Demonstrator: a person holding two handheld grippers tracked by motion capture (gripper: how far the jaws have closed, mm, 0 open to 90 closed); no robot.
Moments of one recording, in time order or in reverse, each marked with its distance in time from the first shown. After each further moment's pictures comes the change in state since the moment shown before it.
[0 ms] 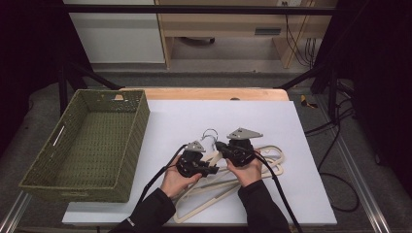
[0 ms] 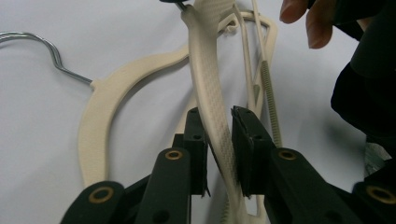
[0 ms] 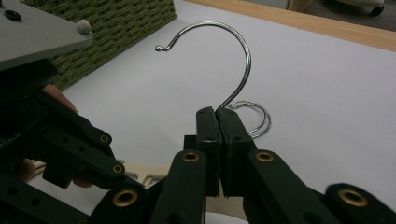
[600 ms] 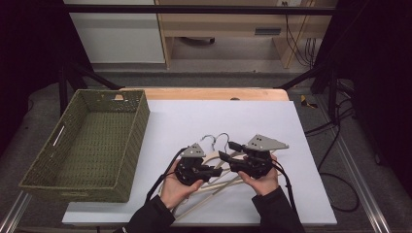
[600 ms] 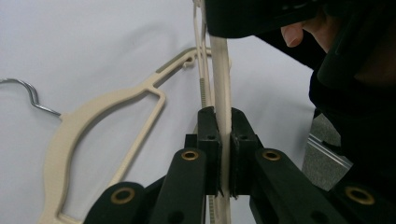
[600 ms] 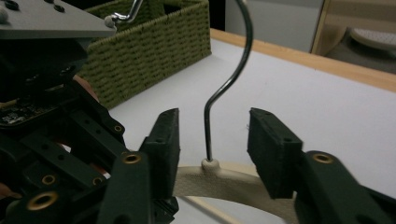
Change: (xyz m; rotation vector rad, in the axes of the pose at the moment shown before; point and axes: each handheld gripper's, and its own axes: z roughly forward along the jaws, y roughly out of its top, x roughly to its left) left arm -0.046 0.011 -0.033 -0.104 -0.019 0.031; right arm 0.005 -0.002 -0.065 -0.167 0.119 -0.061
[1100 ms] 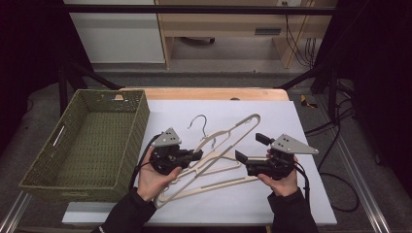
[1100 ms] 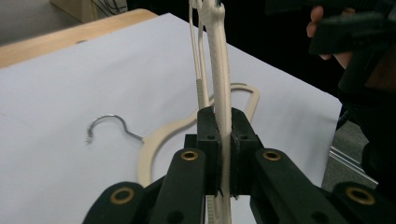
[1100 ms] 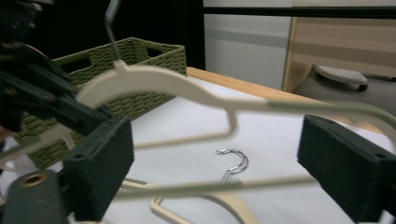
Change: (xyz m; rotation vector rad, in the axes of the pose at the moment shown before) left arm 0.008 0.024 -0.071 -0.101 0.131 0.059; right arm -0.019 0.001 -0.044 -0.129 -0.069 0.009
